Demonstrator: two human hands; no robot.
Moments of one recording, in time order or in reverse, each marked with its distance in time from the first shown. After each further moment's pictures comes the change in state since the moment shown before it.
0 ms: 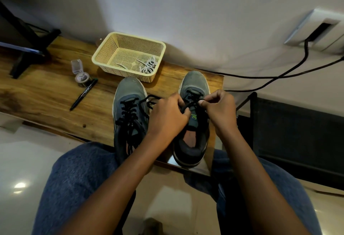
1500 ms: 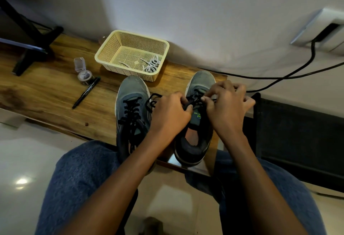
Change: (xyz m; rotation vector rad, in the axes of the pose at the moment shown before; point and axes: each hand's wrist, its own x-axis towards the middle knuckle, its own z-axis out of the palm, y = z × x) left_hand 0.006 -0.001 -0.004 -0.053 -0.011 -0.022; right_hand -0.009 -0.010 -0.011 -0.675 0.153 -0.404
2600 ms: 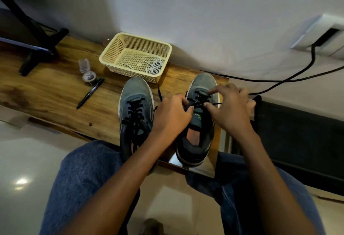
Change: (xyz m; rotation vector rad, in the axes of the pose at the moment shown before) left_hand 0.001 -0.005 0.002 0.016 0.002 -0.021; right_hand 0.004 0.004 -0.011 0.020 -0.194 -0.017
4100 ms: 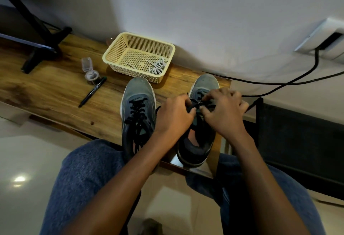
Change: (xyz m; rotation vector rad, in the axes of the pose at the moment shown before) left_hand -0.004 0.001 -0.002 0.024 0.012 0.053; right_hand -0.001 -0.007 0.015 -0.079 -0.041 -0.060
